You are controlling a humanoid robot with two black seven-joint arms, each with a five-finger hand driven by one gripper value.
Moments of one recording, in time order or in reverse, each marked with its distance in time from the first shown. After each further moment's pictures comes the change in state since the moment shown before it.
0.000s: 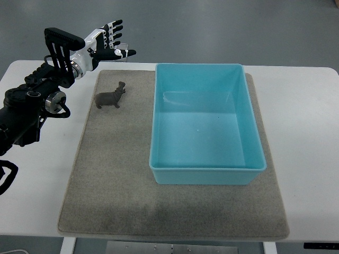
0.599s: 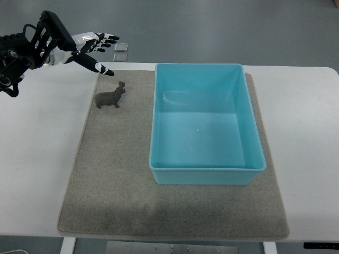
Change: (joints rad) left arm -0.143 0.223 0.284 -0.081 0.380 -0.179 -0.007; right arm 0.000 0.000 0.000 0.000 -0.001 0.000 0.000
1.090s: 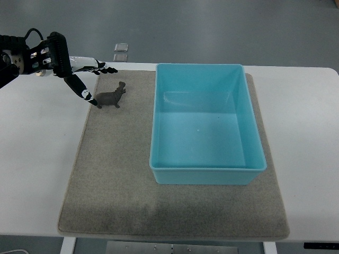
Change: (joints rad) left arm -0.069 0.123 0.137 -0.247 0.291 0.041 -0.047; right arm 0.000 0.000 0.000 0.000 0.001 0.000 -0.001
